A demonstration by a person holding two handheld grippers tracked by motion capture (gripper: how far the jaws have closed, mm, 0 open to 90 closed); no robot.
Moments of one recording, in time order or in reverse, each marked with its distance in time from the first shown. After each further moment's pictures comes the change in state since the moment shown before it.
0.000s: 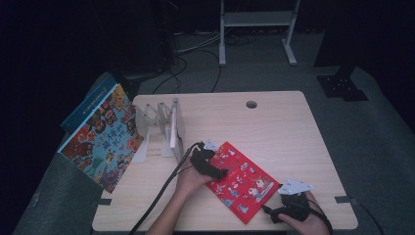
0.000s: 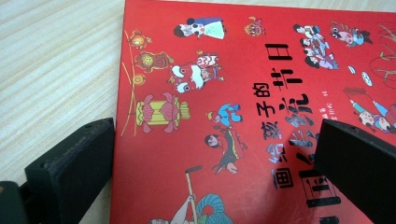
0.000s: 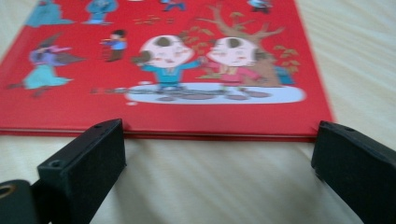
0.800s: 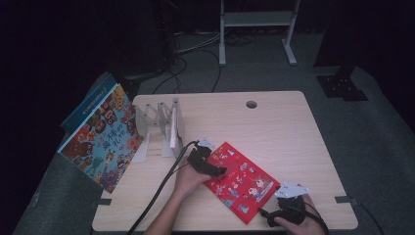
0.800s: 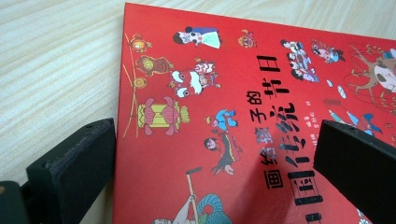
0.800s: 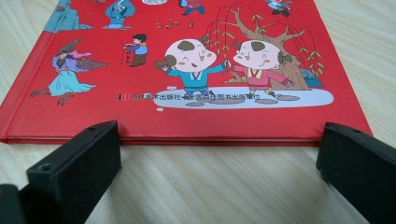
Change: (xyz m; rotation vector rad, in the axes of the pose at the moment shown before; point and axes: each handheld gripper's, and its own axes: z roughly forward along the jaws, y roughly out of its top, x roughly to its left) left arm 0.010 -0.001 -0.006 -0.024 -0.084 -0.084; right arm 0.012 0.000 0.003 -0.014 0.005 0.001
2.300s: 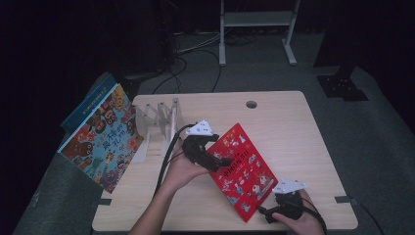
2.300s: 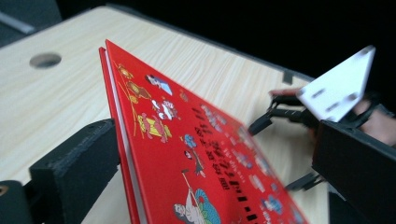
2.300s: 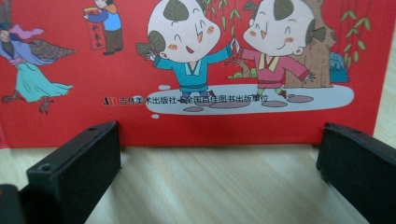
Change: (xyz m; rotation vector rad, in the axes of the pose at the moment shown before) left arm -0.068 0.068 -0.108 -0.233 -0.148 0.238; right arm -0.004 0.009 0.007 0.017 0.015 0.001
